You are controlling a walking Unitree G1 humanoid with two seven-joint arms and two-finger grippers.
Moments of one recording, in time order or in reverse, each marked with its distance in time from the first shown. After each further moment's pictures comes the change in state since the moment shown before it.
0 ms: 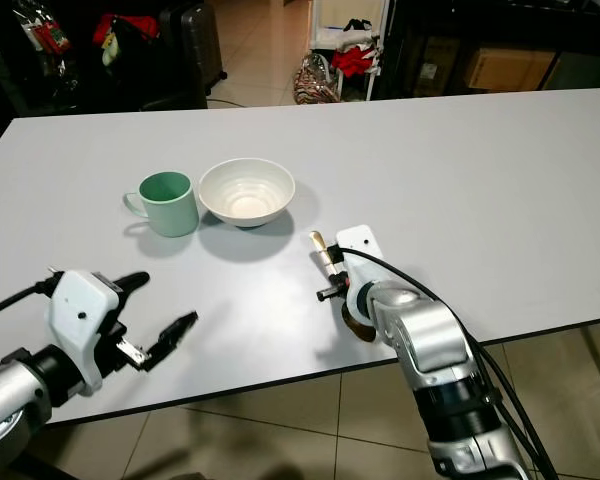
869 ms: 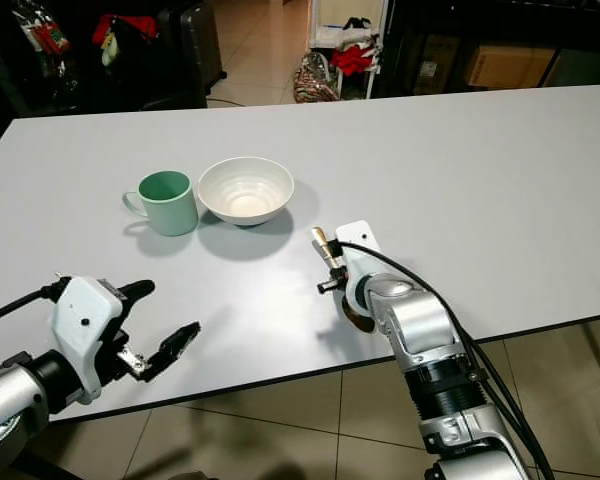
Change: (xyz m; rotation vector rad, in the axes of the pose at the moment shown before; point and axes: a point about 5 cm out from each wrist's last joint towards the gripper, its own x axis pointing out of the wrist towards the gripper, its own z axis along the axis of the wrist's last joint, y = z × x) left arm -0.001 -0.001 -0.002 0.011 0.027 -0.032; right arm 0.018 -0.005 0.002 -0.008 -0.006 -0.003
